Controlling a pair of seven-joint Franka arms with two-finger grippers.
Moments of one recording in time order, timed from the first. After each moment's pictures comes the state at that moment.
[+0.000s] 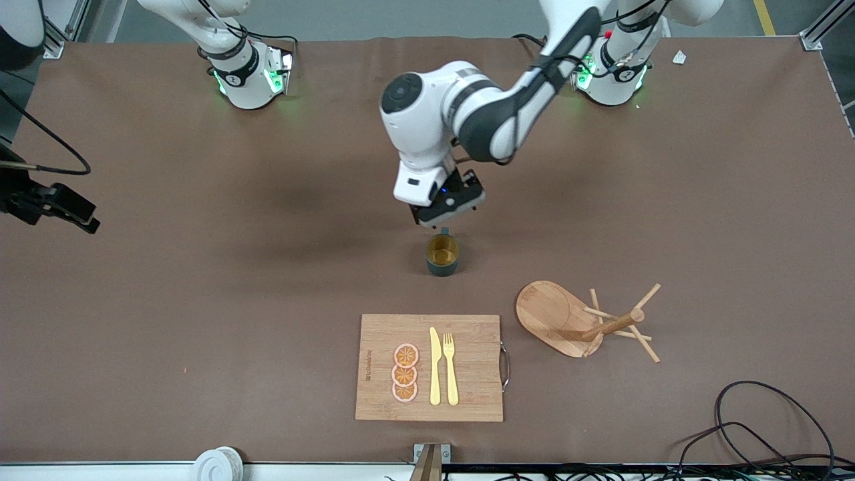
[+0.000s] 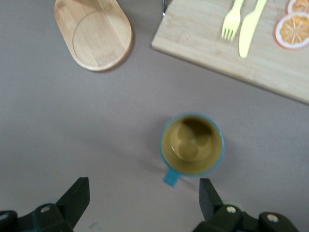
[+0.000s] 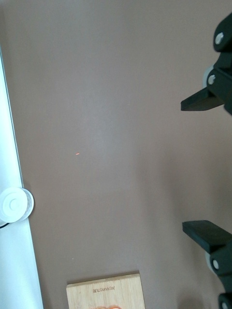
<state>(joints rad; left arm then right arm) -0.75 0.59 -0.21 -1.45 0.45 1.90 -1.50 -0.07 0.09 0.07 -1.46 -0.04 1.68 0.17</state>
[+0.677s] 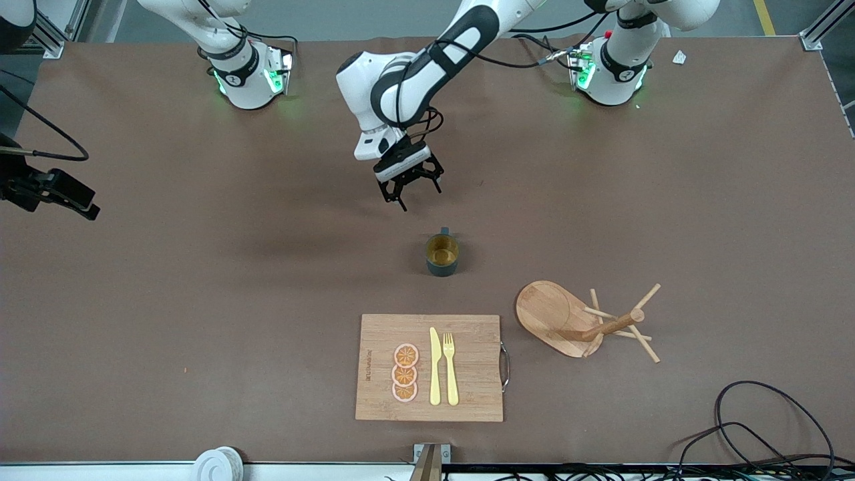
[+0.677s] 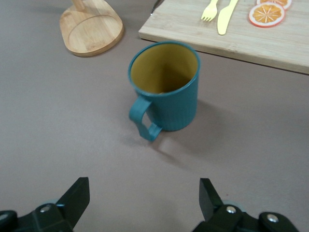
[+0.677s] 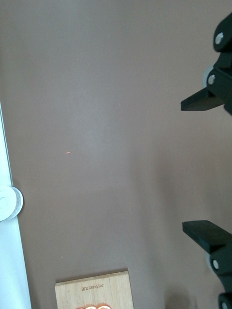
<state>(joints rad) -0.99 0.74 -0.22 -1.53 0.89 1.90 -2.04 -0.07 0.09 0.08 -1.44 -0.04 1.62 0.17</state>
